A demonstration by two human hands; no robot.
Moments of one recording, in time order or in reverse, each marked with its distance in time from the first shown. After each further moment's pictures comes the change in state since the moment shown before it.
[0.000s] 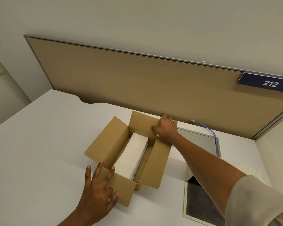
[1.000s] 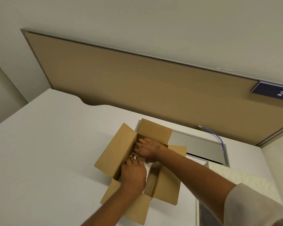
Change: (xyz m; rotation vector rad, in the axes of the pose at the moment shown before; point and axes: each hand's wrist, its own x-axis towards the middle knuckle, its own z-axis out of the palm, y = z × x) left_hand 0.126 0.025 0.041 0.107 -0.664 -0.309; right_hand -0.015 -0.090 0.049 -0.816 -0.429 -0.924
